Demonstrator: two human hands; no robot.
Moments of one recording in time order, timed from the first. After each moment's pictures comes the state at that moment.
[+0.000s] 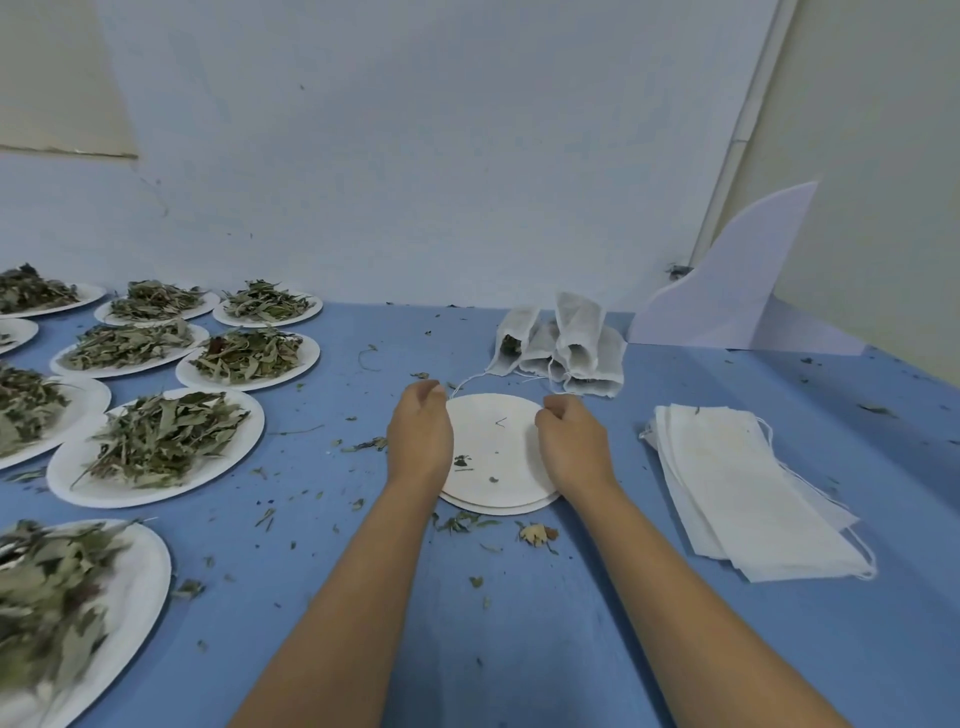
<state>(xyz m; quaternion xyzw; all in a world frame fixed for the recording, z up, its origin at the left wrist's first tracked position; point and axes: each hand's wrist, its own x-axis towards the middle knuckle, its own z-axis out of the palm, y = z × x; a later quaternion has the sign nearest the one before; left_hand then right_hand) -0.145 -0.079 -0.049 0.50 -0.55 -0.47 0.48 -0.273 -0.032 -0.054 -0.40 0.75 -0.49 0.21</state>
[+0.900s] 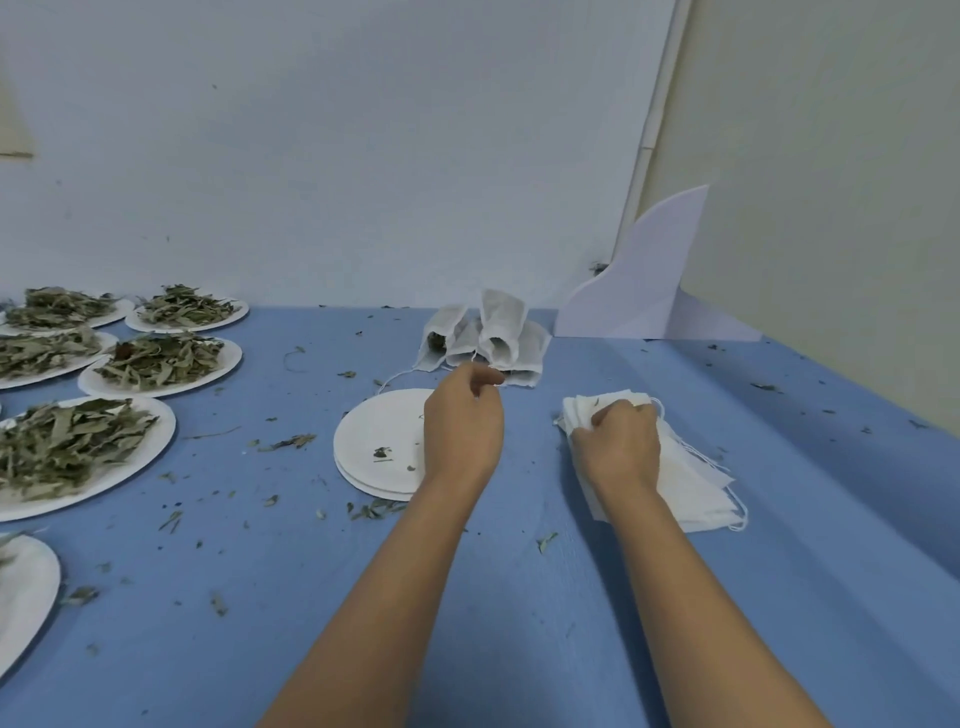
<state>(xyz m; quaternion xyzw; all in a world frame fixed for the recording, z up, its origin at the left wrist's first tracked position) -0.217 -0.009 -0.023 0.41 -0.65 -0.43 0.48 -0.348 0.042 -0.042 -0.31 0.88 -0.35 0.00</state>
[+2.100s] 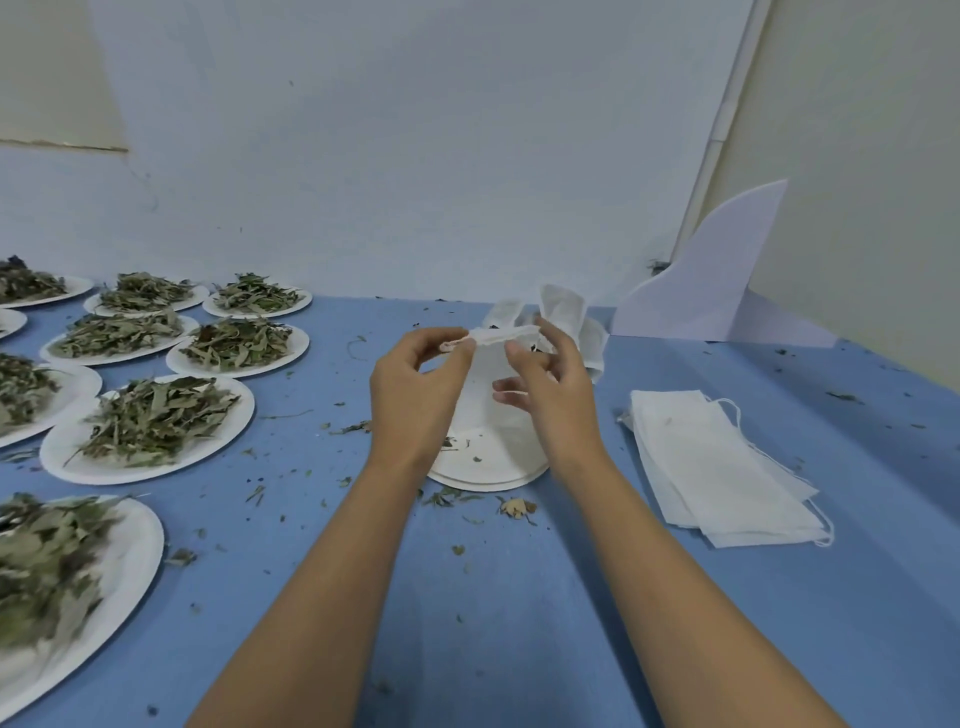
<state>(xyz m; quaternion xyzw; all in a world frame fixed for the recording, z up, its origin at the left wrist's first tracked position) -0.137 -0.044 -0.018 0.35 -0.58 -0.43 0.59 -0.254 -0.009 -0.025 -0.41 0.52 -0.70 0.27</state>
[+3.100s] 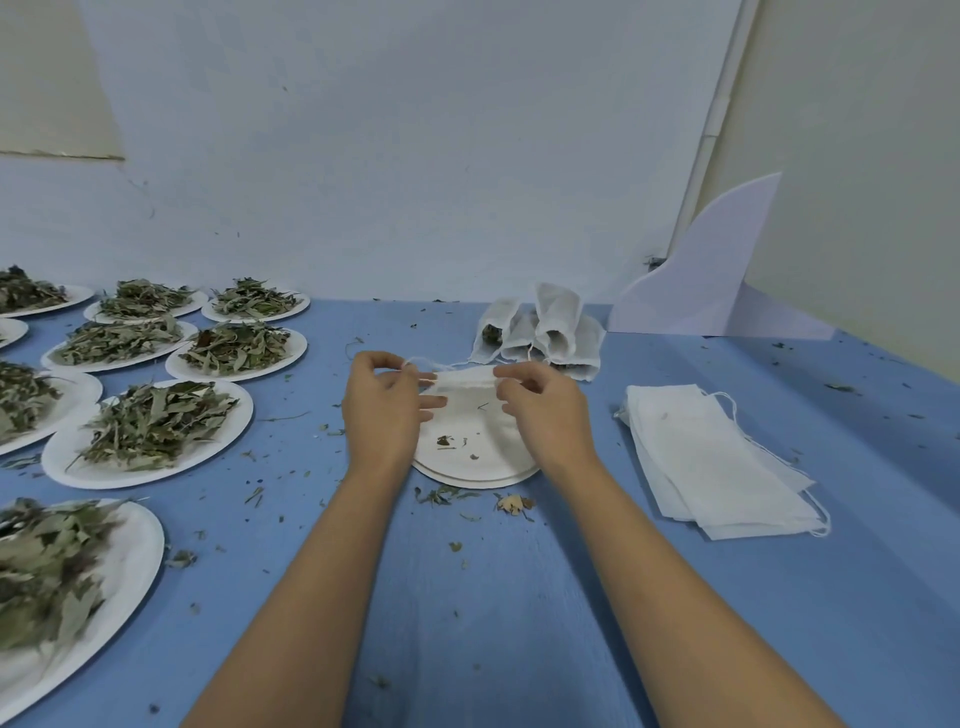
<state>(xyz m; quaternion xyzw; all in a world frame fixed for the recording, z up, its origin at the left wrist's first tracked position) -0.127 -0.061 -0.038 0.42 -0.50 -0.47 0.59 -0.255 -0.009 -0.036 -0.44 0.64 -0.60 0.20</state>
